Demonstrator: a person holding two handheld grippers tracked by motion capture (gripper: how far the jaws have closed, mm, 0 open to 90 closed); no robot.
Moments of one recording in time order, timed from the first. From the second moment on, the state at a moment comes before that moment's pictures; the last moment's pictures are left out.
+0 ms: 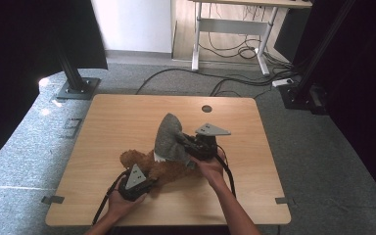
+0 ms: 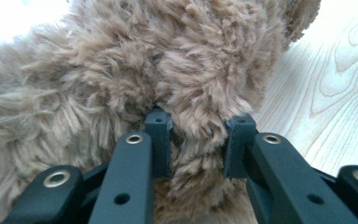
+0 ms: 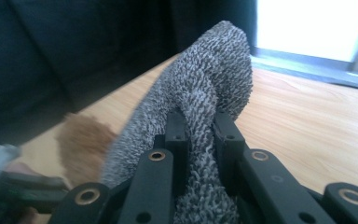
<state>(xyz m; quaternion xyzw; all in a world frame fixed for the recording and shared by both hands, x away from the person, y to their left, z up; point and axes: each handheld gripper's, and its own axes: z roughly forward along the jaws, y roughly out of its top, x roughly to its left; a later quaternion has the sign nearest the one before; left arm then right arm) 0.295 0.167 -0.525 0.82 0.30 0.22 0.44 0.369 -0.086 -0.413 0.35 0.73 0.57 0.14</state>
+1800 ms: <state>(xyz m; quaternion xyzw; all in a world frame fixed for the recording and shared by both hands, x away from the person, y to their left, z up) 0.292 0.168 -0.526 0.82 0.30 0.22 0.44 0.384 -0.195 -0.528 0.52 0.72 0.45 0.12</state>
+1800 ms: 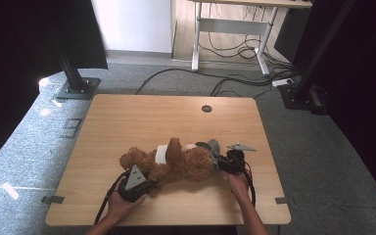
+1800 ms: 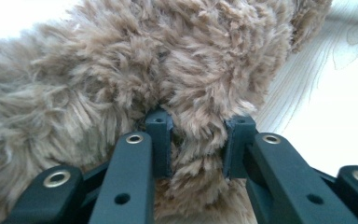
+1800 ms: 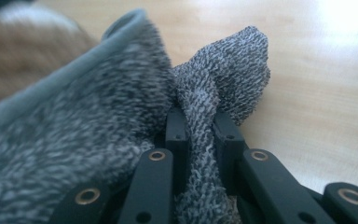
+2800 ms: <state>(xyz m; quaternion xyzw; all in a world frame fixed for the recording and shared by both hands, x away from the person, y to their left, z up) 0.282 0.176 -0.525 0.82 0.31 0.20 0.44 0.377 -0.127 -0.406 0.40 0.67 0.62 0.11</state>
